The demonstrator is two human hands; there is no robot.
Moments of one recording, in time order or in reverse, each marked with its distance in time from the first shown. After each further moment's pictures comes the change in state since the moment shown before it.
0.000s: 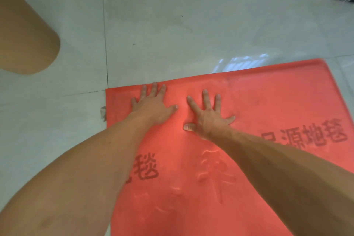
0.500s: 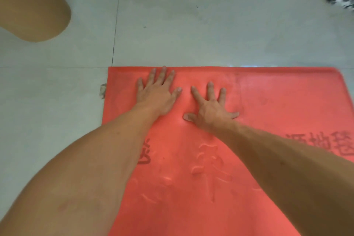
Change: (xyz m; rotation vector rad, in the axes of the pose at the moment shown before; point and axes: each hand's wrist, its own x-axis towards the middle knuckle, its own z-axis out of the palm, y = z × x) left_hand 0.000 0.005 0.032 0.012 0.253 0.011; right_hand 0.004 0.001 0.007 -0.004 0.054 -0.028
